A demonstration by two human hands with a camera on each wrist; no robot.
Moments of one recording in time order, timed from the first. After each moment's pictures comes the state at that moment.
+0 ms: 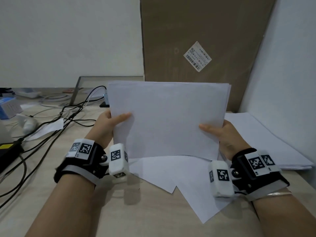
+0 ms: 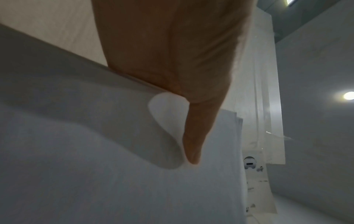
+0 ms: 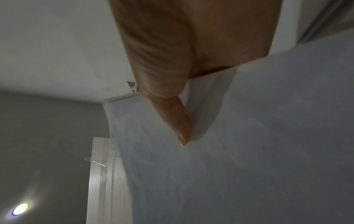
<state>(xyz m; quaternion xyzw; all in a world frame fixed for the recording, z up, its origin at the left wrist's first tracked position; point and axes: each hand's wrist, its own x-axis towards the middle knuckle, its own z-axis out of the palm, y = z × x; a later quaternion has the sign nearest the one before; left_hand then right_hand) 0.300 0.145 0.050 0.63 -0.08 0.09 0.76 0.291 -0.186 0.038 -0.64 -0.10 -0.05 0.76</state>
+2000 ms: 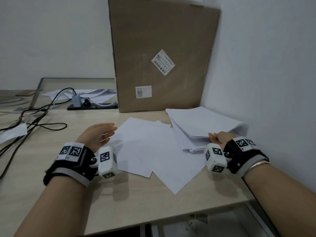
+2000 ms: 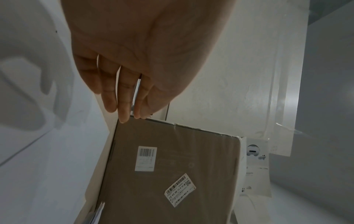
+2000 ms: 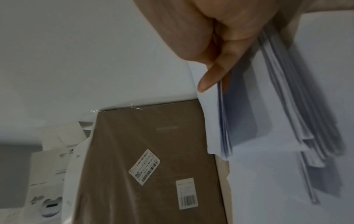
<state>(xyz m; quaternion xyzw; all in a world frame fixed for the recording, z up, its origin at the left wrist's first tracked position) 0.286 0.117 0.037 0.68 0.08 -0.04 0.73 0.254 -0.281 0.027 -0.54 0.28 -0.12 0.78</state>
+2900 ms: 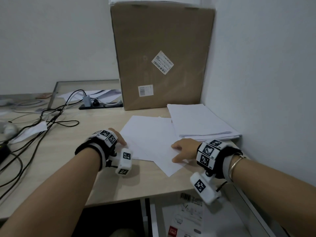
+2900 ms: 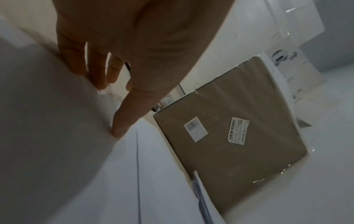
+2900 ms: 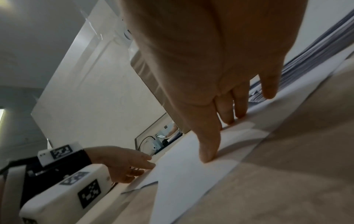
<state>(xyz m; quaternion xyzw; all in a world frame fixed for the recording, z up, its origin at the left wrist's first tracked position) 0.265 0.085 0.053 0.96 0.15 -0.13 0.21 0.187 -0.183 0.042 -0.98 -0.07 0.16 0.13</state>
